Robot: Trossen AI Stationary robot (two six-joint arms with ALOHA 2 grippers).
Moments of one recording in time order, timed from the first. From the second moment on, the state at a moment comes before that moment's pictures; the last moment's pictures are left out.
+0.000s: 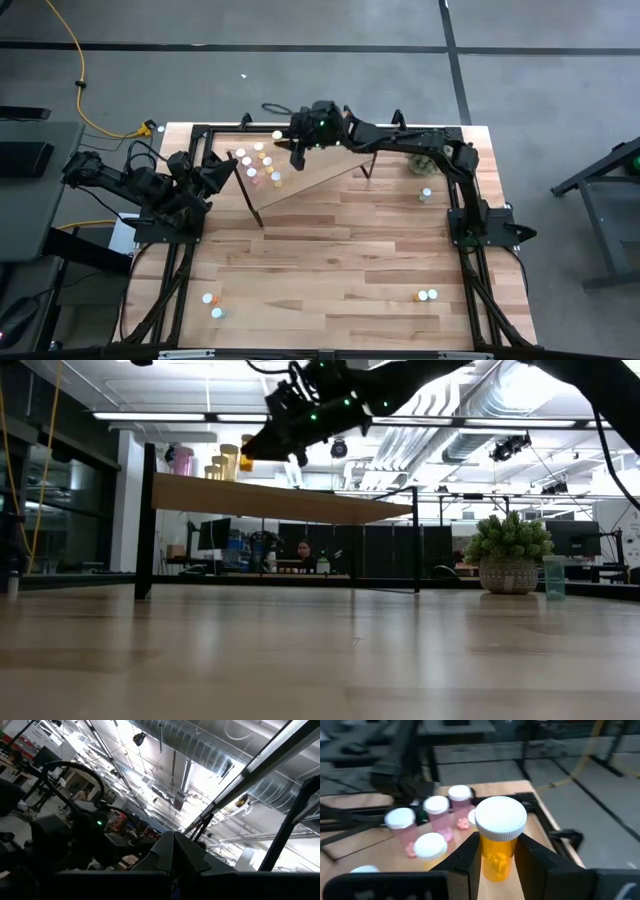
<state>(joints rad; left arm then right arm) -0.24 0.63 0.47 0.76 -0.66 -0.29 -0.35 2.06 1.73 0.02 -0.26 -0.08</state>
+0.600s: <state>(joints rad) -0.24 0.63 0.47 0.76 -0.66 -0.29 -0.38 2.18 1.72 0.20 -0.32 -0.11</state>
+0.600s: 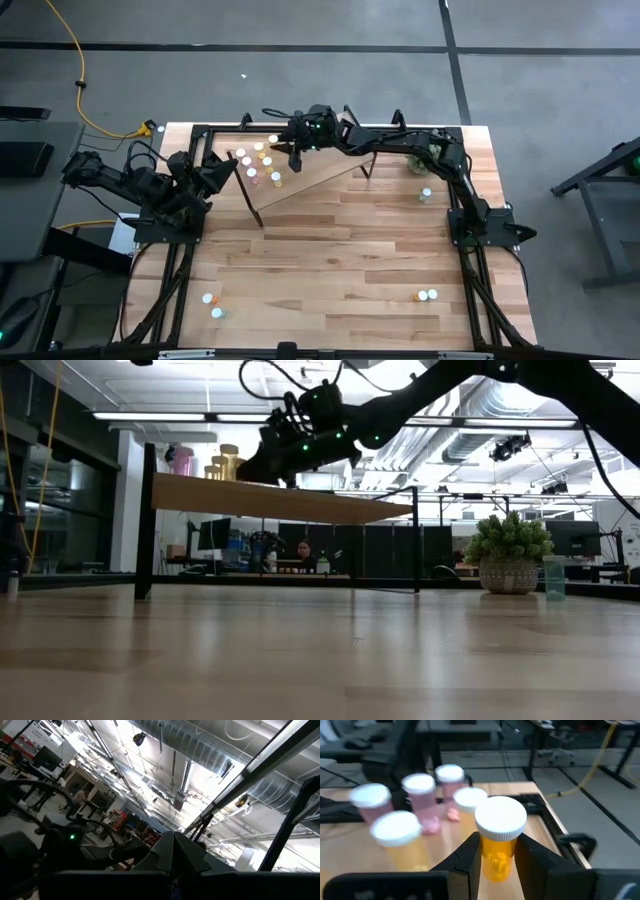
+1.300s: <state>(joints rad) -0.24 0.63 0.47 0.76 -0.67 -0.29 -0.37 2.18 1.72 0.15 -0.29 -0.11</state>
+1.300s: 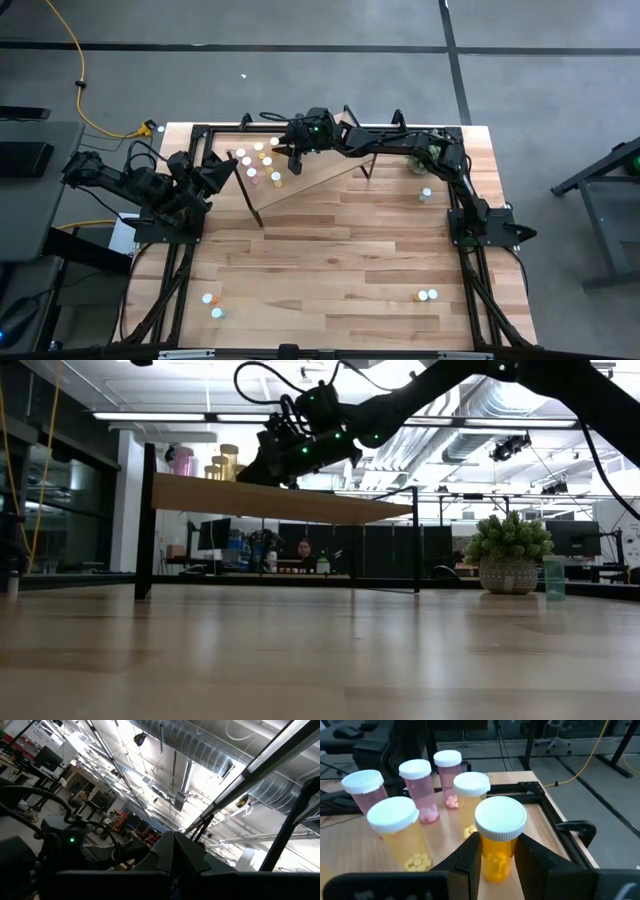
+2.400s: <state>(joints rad) -0.24 0.63 0.47 0.76 -0.67 -0.30 -0.35 2.18 1.72 0.13 -0.22 -0.11</state>
